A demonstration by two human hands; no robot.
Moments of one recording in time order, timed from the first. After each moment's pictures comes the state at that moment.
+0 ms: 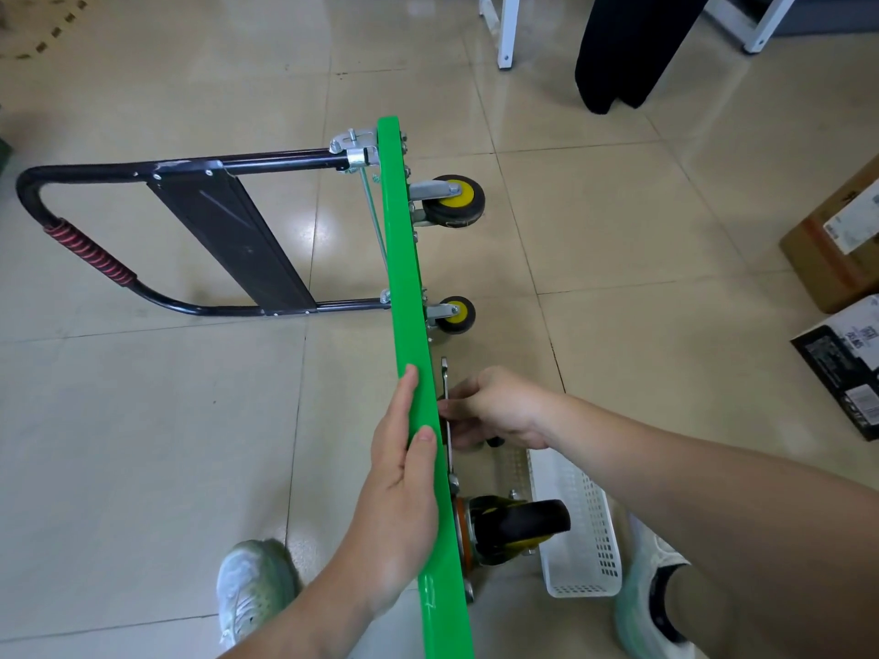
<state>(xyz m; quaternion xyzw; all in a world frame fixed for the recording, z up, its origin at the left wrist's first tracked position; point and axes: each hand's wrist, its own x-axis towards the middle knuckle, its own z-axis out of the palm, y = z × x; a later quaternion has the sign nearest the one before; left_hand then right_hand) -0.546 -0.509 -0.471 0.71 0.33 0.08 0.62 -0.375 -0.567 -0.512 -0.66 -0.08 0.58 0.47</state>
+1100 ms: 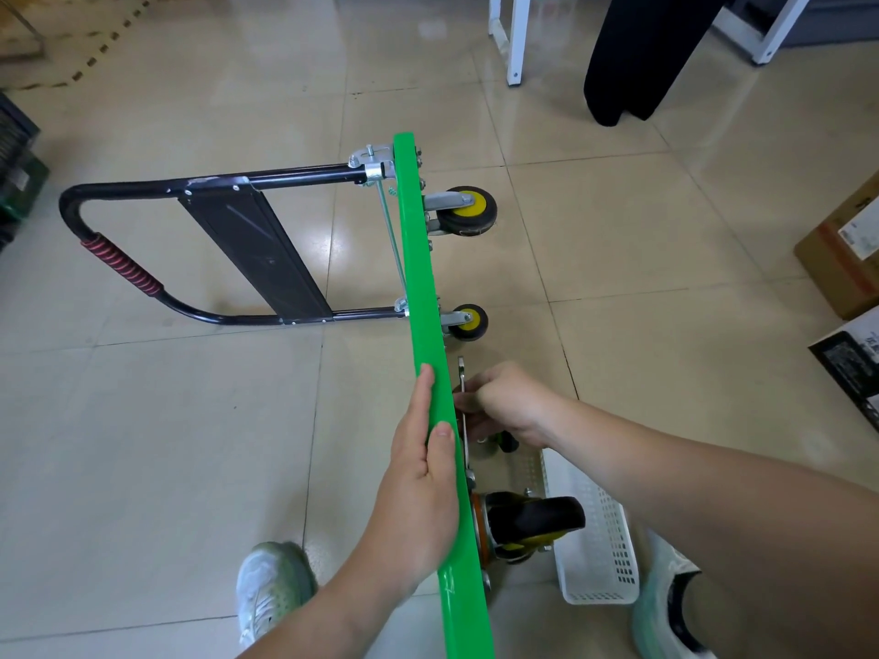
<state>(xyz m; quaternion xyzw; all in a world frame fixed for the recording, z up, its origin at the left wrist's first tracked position) -0.546 -0.511 -0.474 0.72 0.32 0.07 0.61 -0.382 -0.556 -0.512 -0.71 -0.06 0.52 0.48</state>
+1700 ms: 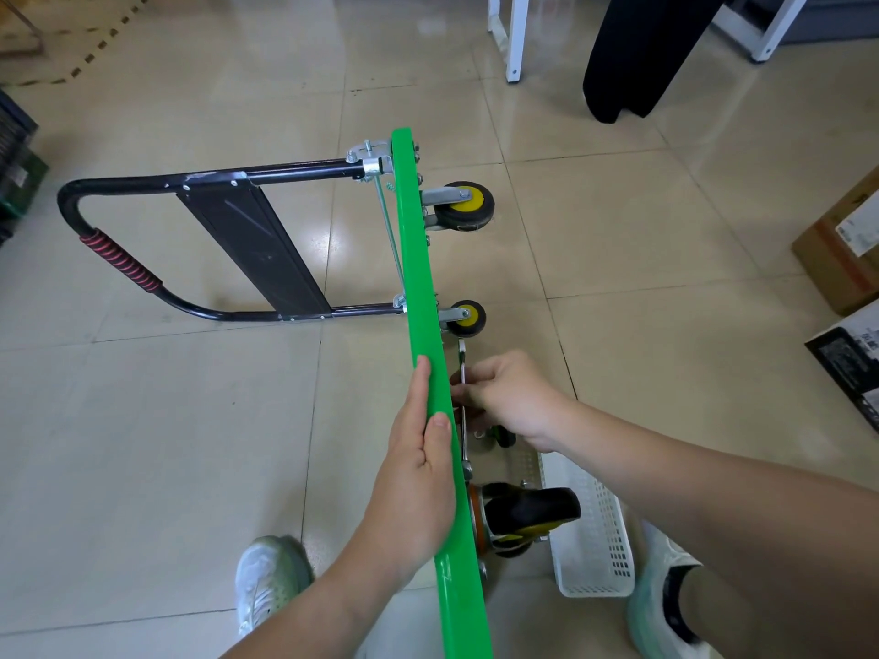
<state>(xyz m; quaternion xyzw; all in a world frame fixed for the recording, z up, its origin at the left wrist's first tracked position) -0.546 -0.510 -0.477 0.72 0.32 0.08 0.61 -0.396 -0.571 -0.491 -0.70 -0.14 0.46 0.53</state>
